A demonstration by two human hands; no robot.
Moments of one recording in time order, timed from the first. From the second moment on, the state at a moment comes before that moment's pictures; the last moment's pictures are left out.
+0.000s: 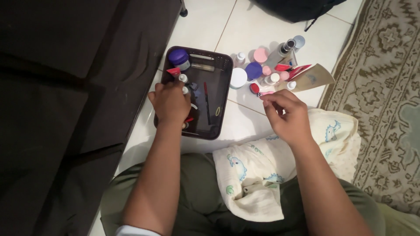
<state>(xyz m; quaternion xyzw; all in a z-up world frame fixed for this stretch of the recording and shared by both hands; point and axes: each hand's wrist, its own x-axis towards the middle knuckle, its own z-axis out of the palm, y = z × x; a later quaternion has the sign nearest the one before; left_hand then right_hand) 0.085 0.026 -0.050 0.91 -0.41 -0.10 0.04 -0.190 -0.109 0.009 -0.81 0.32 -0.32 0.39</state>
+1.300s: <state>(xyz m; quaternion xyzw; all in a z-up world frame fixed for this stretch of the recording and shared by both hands) 0.014 0.001 -0.022 0.55 -0.47 -0.46 0.53 -0.177 -0.094 0.008 -0.79 0.27 -0.20 0.52</state>
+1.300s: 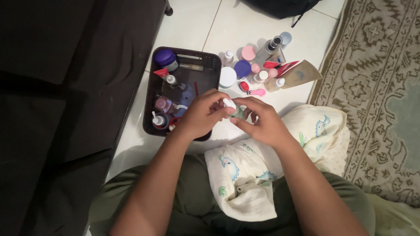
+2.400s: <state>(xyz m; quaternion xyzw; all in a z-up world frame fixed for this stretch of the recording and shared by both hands) 0.025 0.002 -0.019 0.70 -0.43 -0.44 0.37 -0.206 -0.135 -0.039 -0.71 0.57 -0.09 0.40</state>
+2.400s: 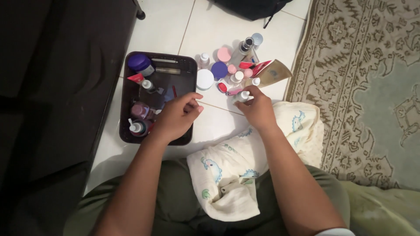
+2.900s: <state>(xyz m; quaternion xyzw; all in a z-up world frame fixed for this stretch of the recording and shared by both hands) 0.025 0.002 -0.008 0.71 -0.45 -0.44 0.33 -0.187 -0.124 -0.076 -0.77 0.47 -0.13 0.41</state>
